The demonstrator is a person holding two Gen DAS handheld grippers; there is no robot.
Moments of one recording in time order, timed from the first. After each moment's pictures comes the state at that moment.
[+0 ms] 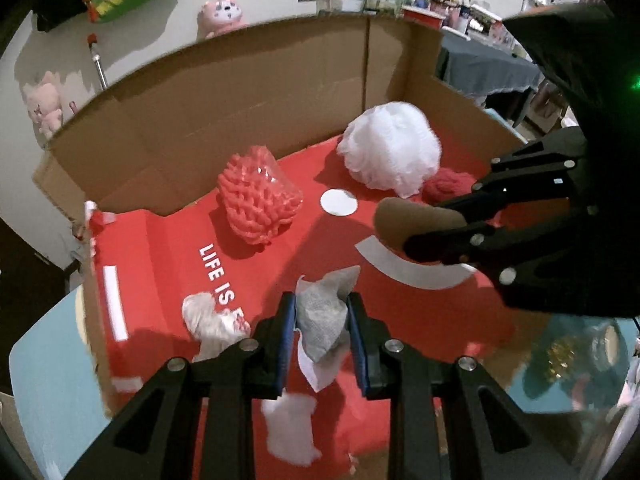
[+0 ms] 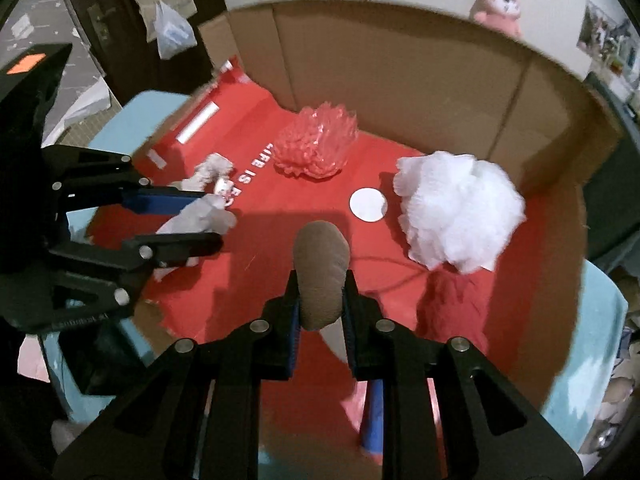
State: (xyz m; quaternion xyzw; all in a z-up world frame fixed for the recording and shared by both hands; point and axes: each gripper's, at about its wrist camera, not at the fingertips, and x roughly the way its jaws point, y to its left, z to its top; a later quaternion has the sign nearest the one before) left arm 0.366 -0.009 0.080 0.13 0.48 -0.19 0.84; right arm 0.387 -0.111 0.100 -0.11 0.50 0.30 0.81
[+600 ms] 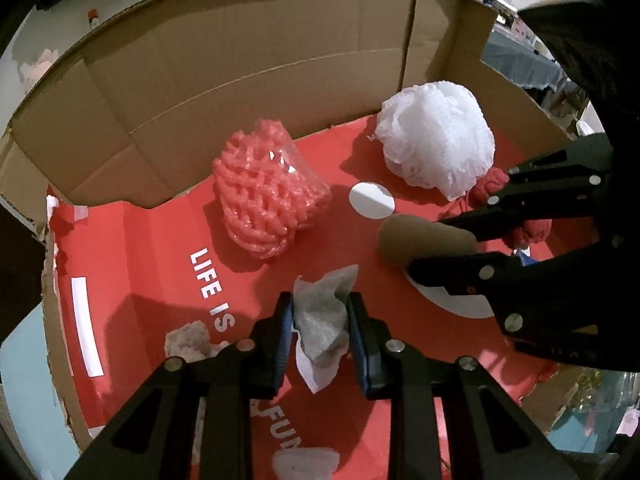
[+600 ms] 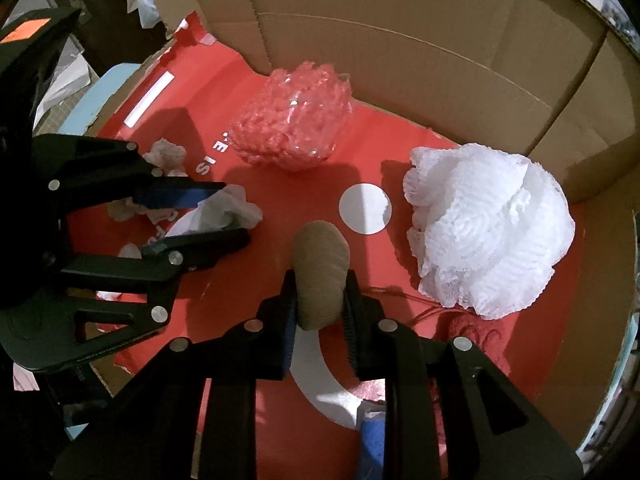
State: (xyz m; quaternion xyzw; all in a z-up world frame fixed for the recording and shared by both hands) left arm 0.402 -0.011 0.054 0.11 0.51 -0.17 0.83; right arm 0.426 -0.084 0.066 -0.13 0.55 0.29 0.77
